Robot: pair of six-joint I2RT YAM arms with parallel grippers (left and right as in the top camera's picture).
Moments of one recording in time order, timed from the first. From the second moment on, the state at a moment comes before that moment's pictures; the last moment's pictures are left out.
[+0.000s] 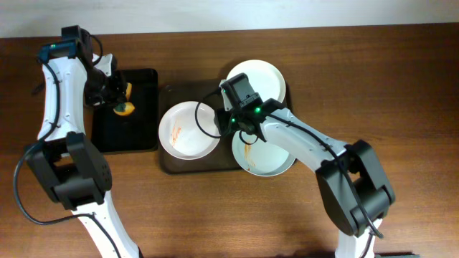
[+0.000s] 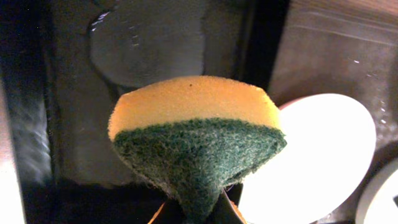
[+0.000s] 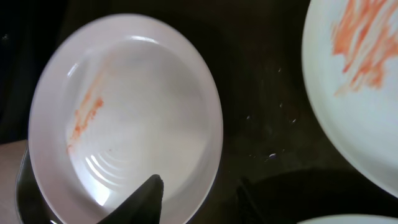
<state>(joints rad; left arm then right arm) 0.19 2.20 2.06 -1.32 0.23 0.00 0.57 2.00 1.40 -0.40 -0.18 0.32</state>
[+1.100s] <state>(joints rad) 0.02 2.20 2.06 -1.22 0.20 0.06 0.53 2.11 1.40 -0.37 -0.32 0.60</state>
